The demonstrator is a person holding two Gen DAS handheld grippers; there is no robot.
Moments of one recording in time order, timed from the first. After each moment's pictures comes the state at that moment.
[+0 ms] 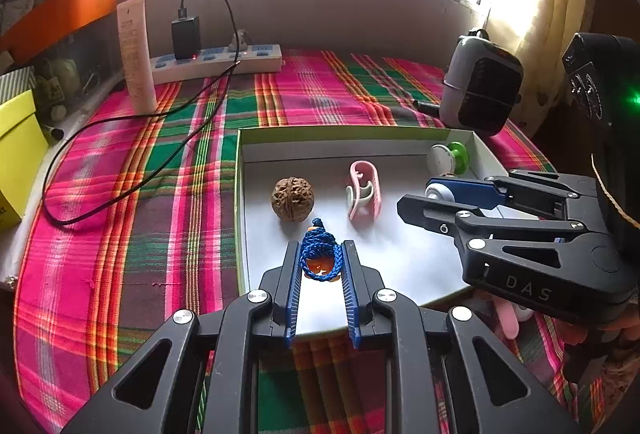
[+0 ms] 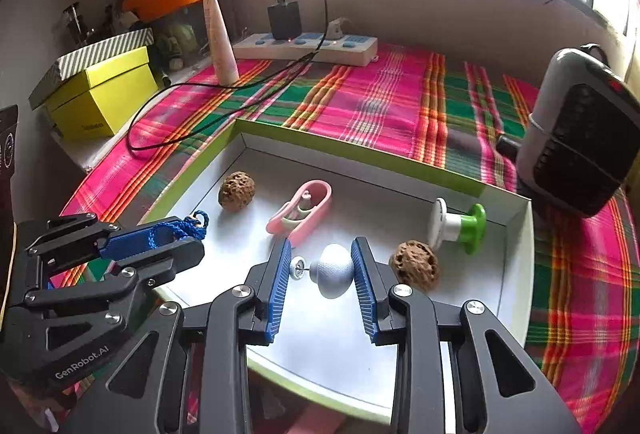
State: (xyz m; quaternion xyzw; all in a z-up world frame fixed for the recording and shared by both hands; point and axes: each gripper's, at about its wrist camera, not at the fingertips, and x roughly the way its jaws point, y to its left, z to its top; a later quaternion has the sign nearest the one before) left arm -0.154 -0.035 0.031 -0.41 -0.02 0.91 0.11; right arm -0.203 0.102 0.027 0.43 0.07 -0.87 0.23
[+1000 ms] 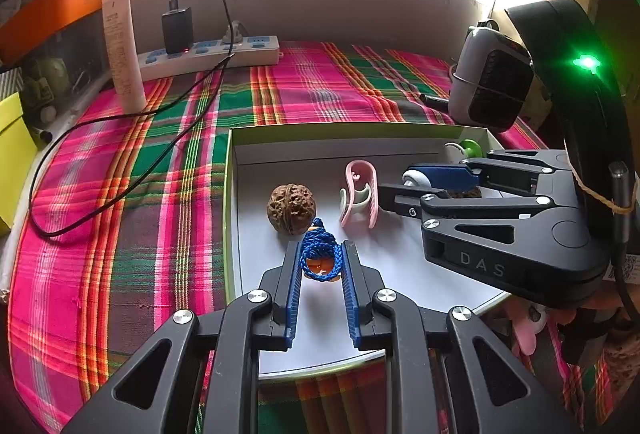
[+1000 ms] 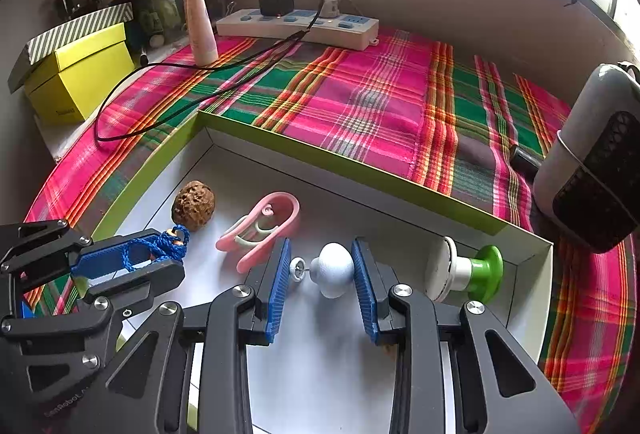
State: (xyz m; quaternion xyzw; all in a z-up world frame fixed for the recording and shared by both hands) left arm -0.174 -0.032 0.021 -0.42 -0.01 0.90 0.12; right arm -0.241 0.088 0.013 0.45 0.10 -0.86 0.22
